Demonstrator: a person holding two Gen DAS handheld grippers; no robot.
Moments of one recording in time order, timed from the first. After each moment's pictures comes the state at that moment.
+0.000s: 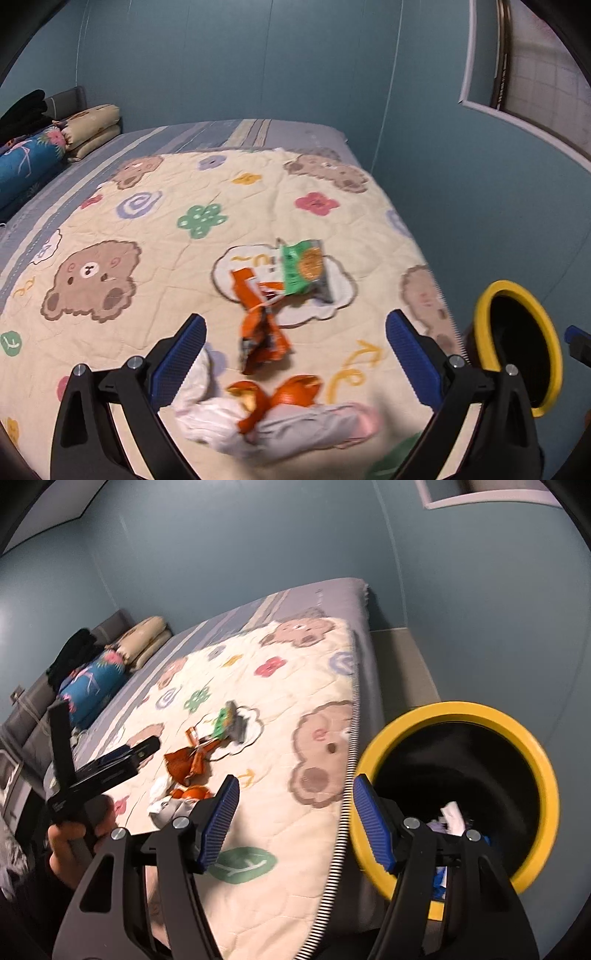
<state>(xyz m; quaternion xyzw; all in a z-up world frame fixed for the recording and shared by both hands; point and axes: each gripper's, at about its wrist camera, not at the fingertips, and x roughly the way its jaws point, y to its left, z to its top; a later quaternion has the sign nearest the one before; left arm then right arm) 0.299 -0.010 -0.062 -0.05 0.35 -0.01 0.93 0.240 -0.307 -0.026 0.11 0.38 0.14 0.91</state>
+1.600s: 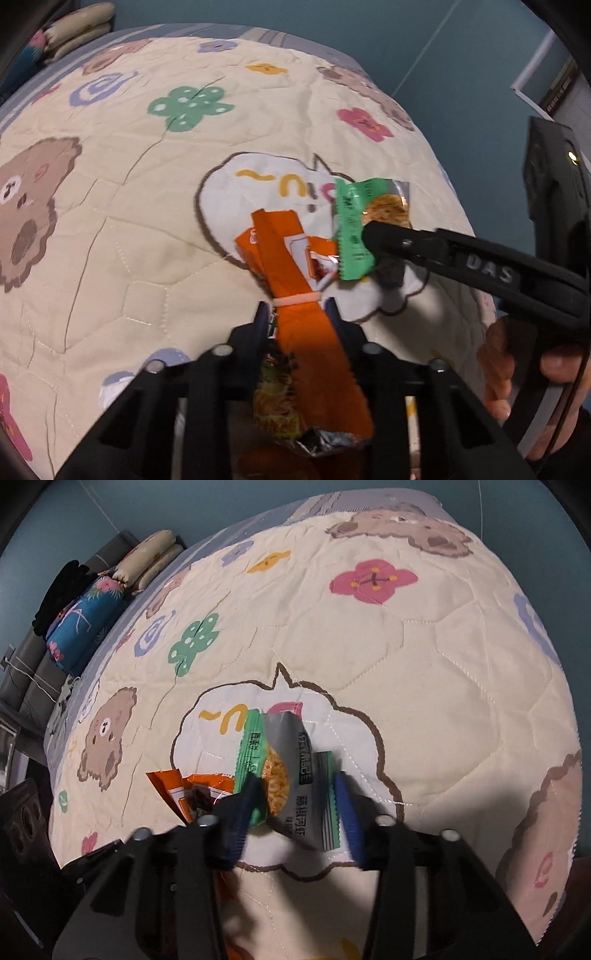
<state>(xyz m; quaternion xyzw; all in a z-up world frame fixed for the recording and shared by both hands) 0.405 0.044 -0.173 -0.16 0.49 -0.06 0.86 0.500 -0.101 -0.167 0.07 0.53 0.20 0.82</state>
